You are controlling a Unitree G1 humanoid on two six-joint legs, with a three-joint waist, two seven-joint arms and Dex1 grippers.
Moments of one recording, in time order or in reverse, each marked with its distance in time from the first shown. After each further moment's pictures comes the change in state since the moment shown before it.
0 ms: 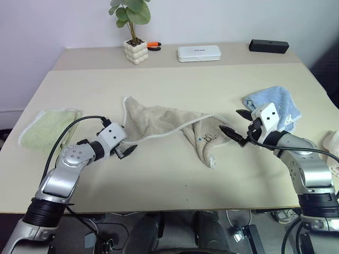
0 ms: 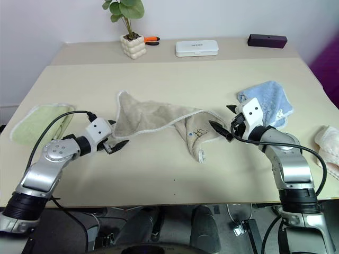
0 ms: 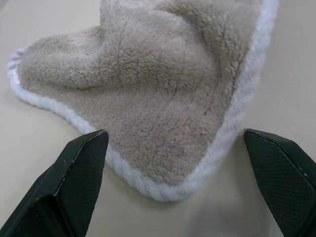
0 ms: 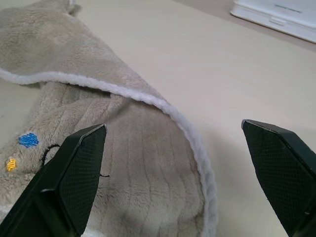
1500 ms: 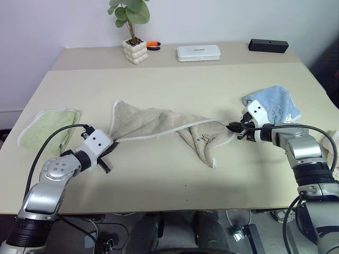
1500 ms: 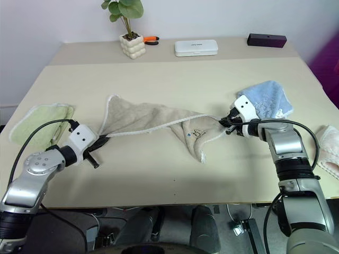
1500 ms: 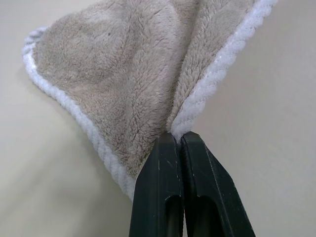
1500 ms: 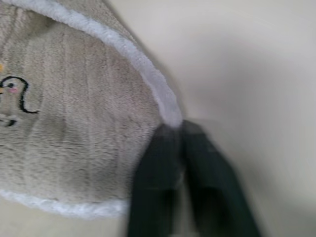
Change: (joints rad) left arm 0.188 0.015 0.149 -0.119 -0.051 0.019 0.028; right arm -0.292 -0.069 0.168 0.414 -0.153 0.136 0.183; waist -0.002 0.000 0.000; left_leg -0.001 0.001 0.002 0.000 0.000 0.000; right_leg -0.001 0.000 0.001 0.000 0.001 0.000
